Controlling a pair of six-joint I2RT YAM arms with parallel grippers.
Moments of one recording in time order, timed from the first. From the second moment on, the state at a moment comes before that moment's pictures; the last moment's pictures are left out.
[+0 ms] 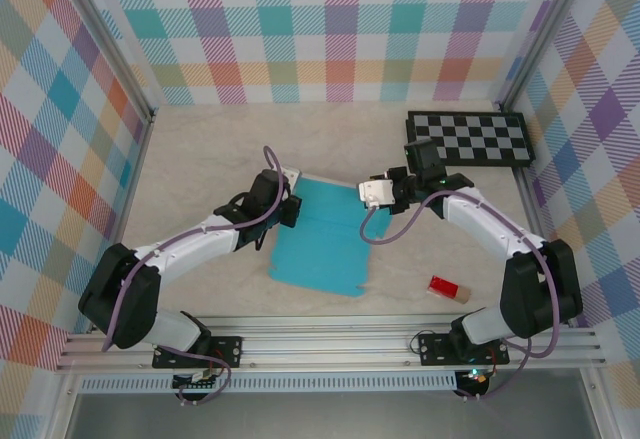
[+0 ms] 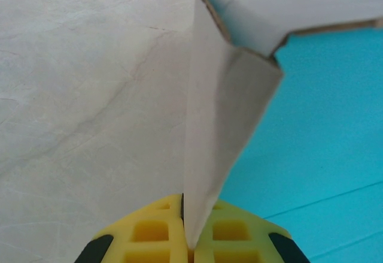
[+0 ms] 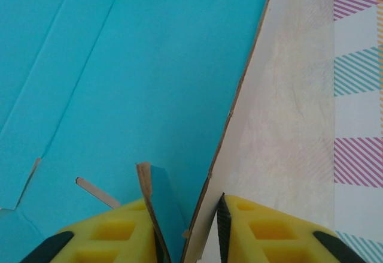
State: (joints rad) left arm -0.61 1.42 0.85 -0.15 -0.14 -0.17; right arm 0.38 1.44 1.02 -0.42 -0.41 -1.38
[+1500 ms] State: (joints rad) left arm -0.49 1.41 0.79 -0.06 -0.16 -0.45; right arm 0.31 1.08 1.02 -0.44 -0.20 0.00
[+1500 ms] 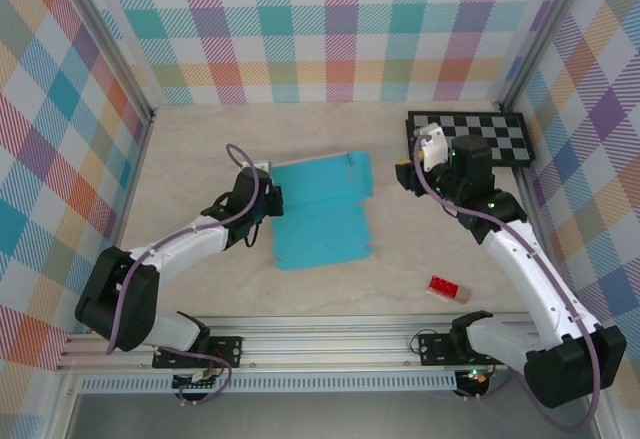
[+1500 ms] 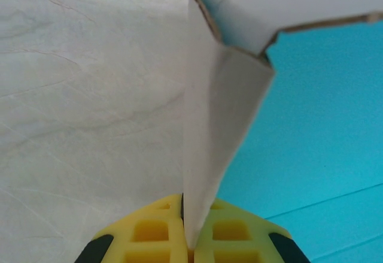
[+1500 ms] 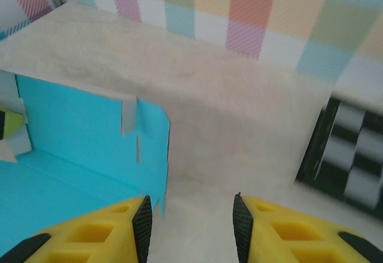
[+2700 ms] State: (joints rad) left arm -0.49 1.43 0.80 -0.05 -0.16 -0.53; right arm 0.40 1.61 1.09 -0.31 -0.35 0.50
